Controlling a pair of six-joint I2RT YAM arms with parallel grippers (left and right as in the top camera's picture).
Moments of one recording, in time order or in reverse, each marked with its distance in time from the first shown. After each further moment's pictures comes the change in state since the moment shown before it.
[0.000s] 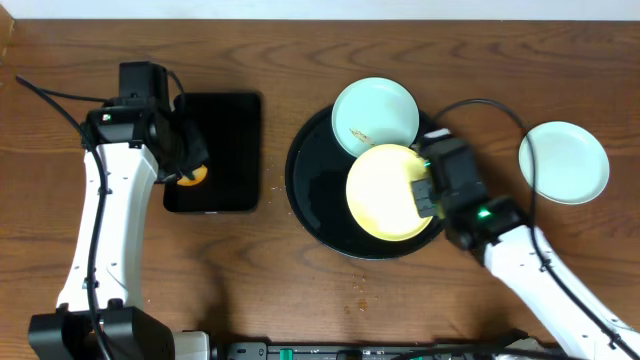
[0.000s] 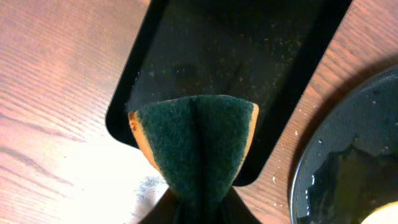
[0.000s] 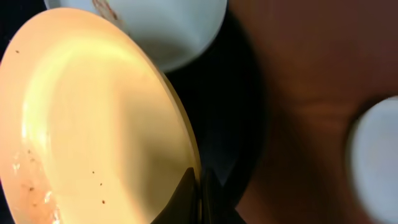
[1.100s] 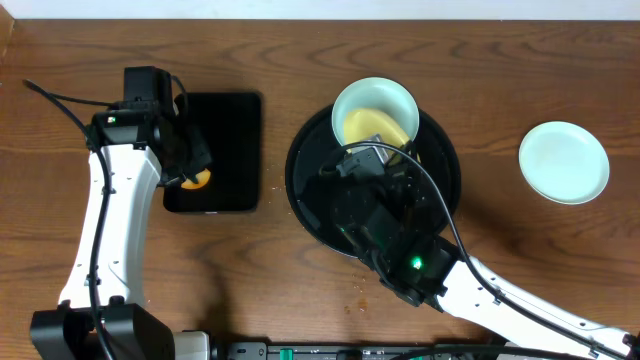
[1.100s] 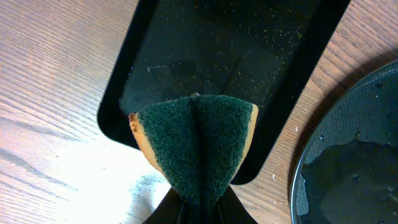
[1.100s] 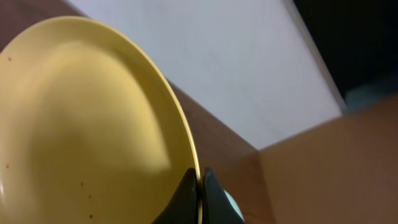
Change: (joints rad) left arm -0.005 0.000 -0.027 0.019 0.012 0.001; right arm 0.449 0.039 0.030 0.348 0.835 -0.345
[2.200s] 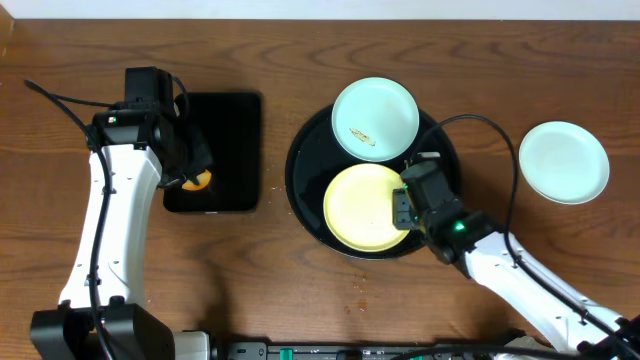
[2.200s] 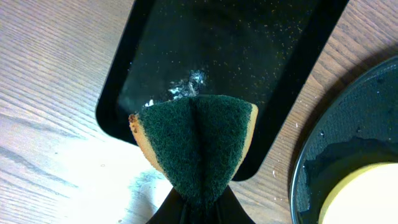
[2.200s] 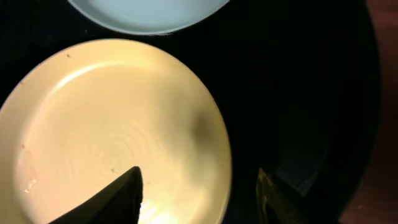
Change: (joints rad) left arm -0.002 0.000 -0.001 -0.011 0.022 0.001; right arm -0.451 0.027 -0.194 -0.169 -1.014 0.685
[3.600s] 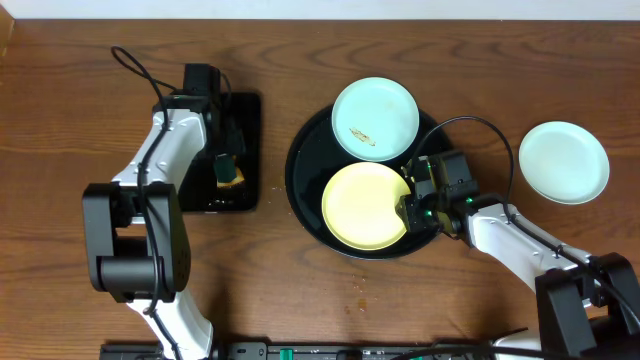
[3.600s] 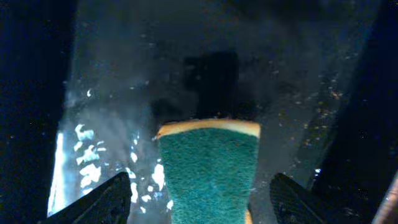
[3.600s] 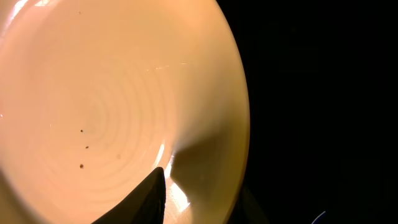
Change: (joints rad) left arm -0.083 0.396 -0.004 0.385 -0.114 0.118; right arm -0.197 0.225 0.000 0.063 -0.409 -0.308
